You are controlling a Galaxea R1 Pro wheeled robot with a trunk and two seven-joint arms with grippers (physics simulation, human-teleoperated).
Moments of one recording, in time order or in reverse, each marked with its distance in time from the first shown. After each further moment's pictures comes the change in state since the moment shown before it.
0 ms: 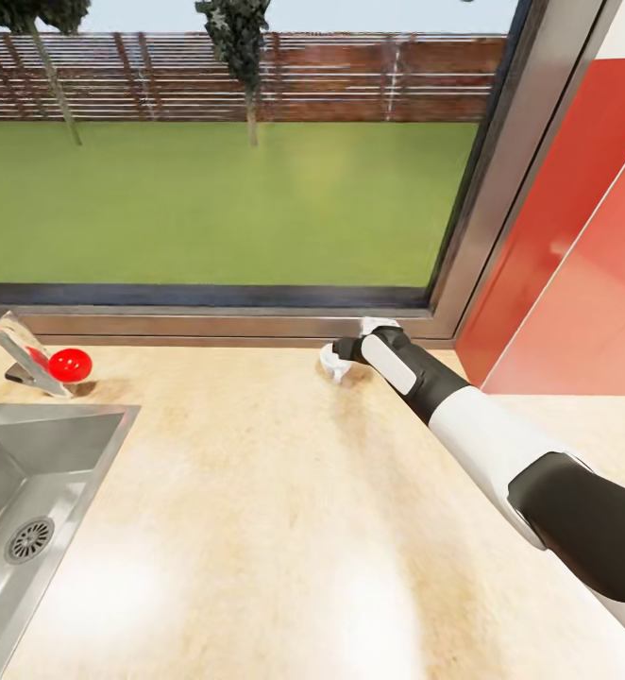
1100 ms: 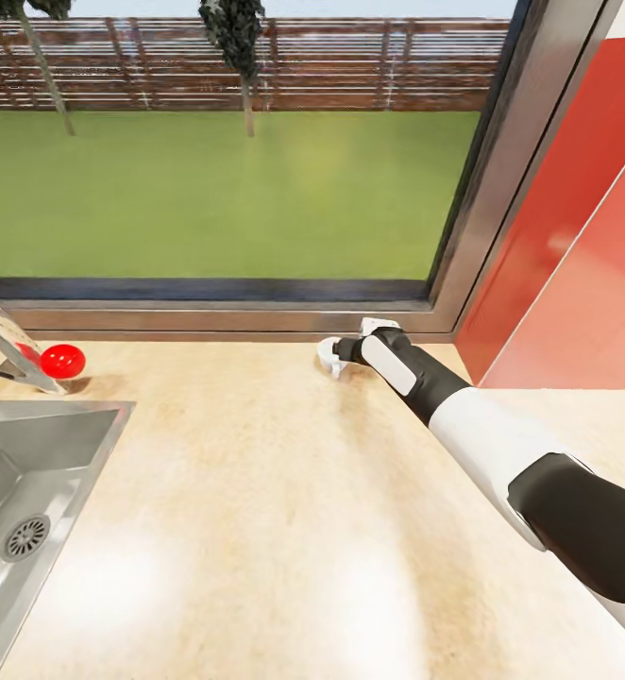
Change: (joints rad) left arm 0.000 0.000 0.001 0.002 0.000 0.001 0.000; right arm 0.003 0.000 0.000 0.000 0.001 0.000 0.000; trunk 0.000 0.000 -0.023
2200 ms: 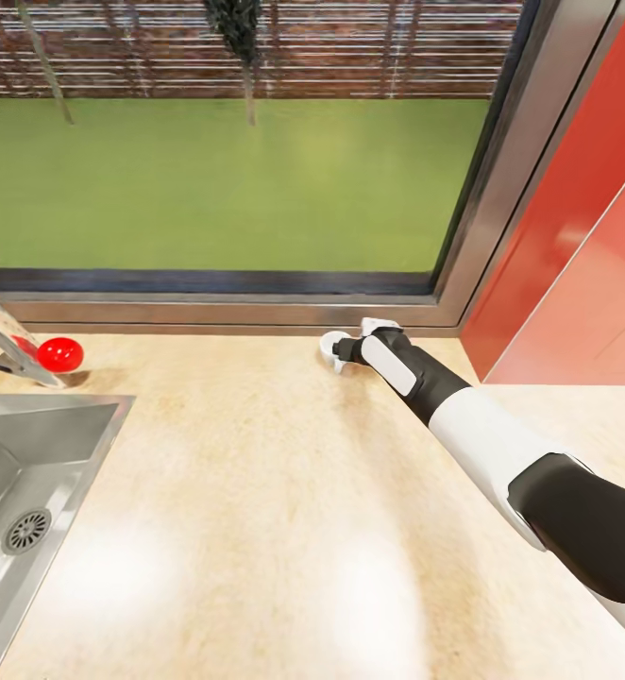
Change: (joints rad) left arm 0.000 0.000 0.000 0.002 0.000 -0.001 0.000; right arm 0.000 0.000 0.000 0.000 0.002 0.000 0.000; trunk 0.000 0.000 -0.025
